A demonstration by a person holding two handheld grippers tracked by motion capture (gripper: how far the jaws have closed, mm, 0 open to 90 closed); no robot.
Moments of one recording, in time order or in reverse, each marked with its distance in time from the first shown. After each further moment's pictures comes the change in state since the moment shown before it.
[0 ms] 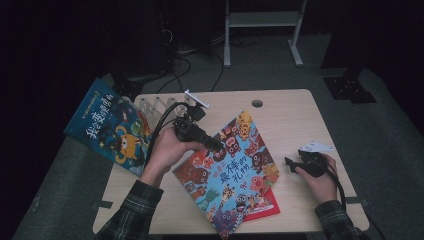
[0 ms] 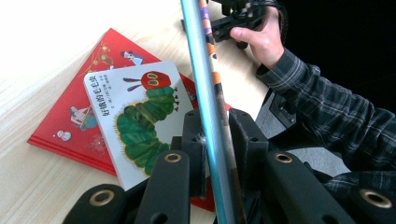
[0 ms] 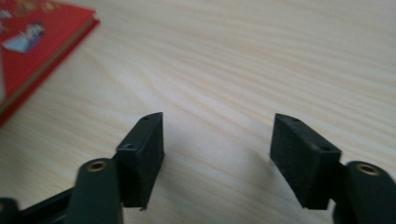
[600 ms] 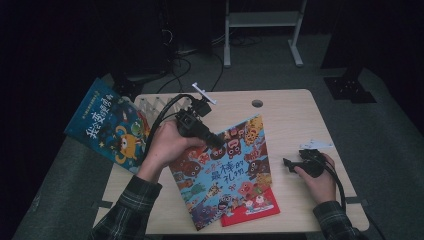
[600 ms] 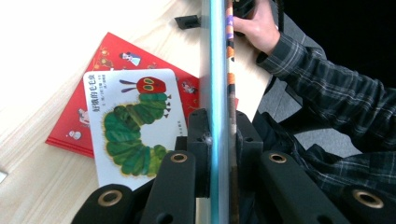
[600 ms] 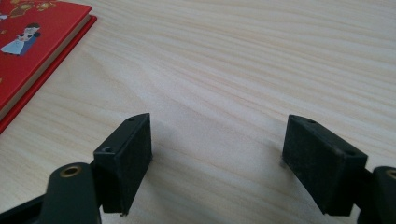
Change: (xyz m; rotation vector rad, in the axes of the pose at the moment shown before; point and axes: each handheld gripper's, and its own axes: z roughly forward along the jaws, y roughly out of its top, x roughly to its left) left arm -0.032 0.016 -0.013 0.070 0.070 0.104; right arm -0.005 0.002 0.005 0.041 0.037 0.057
